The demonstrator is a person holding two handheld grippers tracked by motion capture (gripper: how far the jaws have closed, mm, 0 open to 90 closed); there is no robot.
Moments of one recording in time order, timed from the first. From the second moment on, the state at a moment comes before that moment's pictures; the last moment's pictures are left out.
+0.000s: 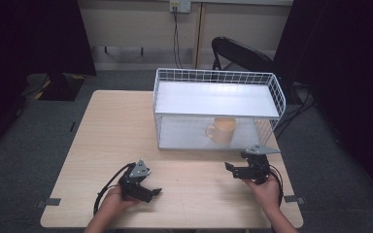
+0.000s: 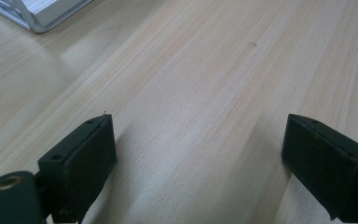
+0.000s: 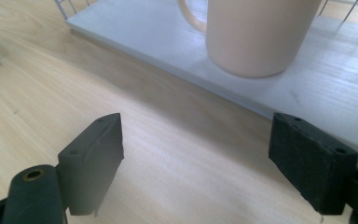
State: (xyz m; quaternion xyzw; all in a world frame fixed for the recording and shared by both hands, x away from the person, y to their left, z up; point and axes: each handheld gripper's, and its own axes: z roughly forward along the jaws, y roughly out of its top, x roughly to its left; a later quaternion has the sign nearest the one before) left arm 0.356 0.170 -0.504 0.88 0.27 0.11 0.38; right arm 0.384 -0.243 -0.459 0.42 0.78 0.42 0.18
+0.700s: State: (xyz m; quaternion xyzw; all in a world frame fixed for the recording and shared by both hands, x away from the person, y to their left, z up) left arm 0.356 0.170 -0.504 0.88 0.27 0.11 0.38; right arm 0.363 -0.251 -0.490 0.41 0.82 0.37 0.16
